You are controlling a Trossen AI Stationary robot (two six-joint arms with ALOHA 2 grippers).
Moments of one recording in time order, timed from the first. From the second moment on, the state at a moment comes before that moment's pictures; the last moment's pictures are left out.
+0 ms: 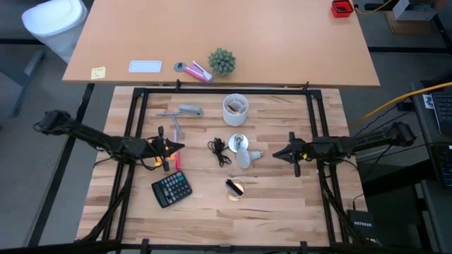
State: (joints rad) left arm -0.24 0.71 0.04 0.48 -0.52 0.03; right arm 0.19 0.43 0.07 0.10 0.12 0.21
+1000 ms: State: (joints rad) left arm -0.17 0.13 0.02 0.04 -0.52 0.03; right arm 0.19 0.13 0.07 0.10 0.12 0.21
